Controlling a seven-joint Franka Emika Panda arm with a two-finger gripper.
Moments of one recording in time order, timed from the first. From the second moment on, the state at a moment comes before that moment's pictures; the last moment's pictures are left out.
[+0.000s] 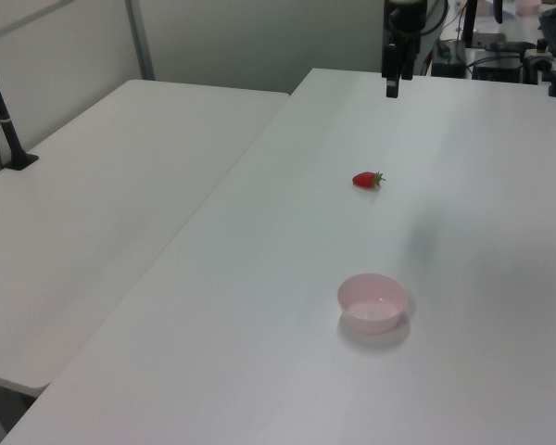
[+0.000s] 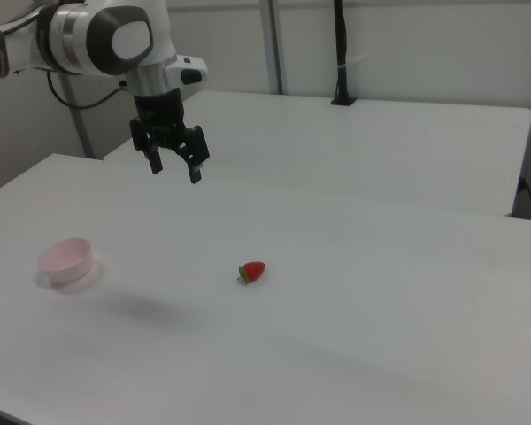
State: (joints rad) arm -0.14 0.13 0.15 -1.55 -0.02 1.69 0.05
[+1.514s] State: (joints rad) arm -0.20 0.30 0.13 -1.56 -0.08 1.80 0.06
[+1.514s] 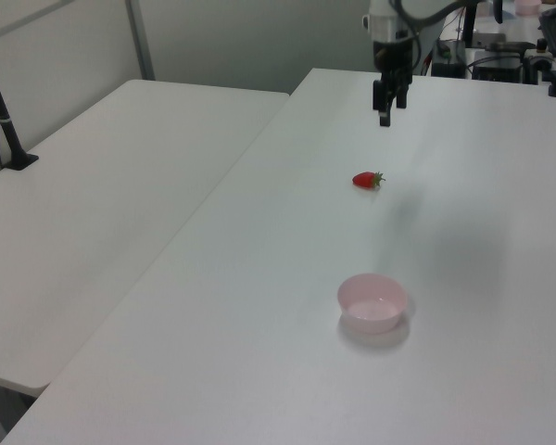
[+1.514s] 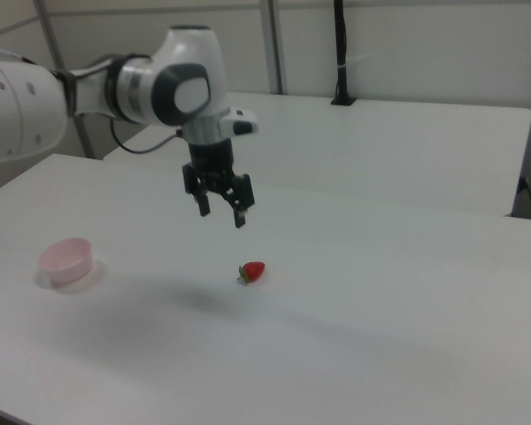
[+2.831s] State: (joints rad) arm -0.18 0.57 0.14 -1.57 -0.23 2.08 0.27
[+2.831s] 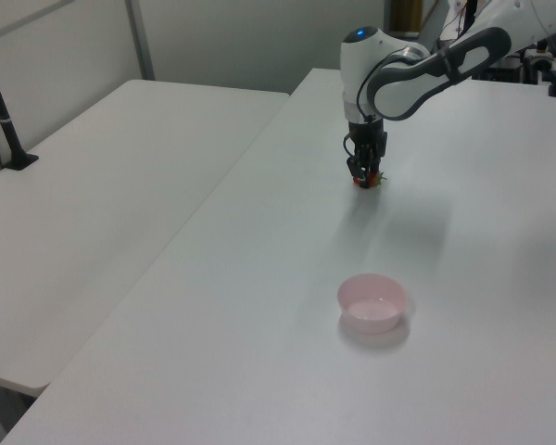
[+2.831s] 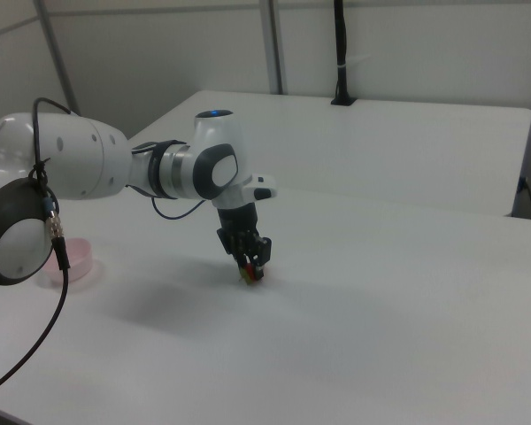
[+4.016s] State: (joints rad) arm 0.15 0.43 0.37 -1.62 -0.23 1.84 0.32
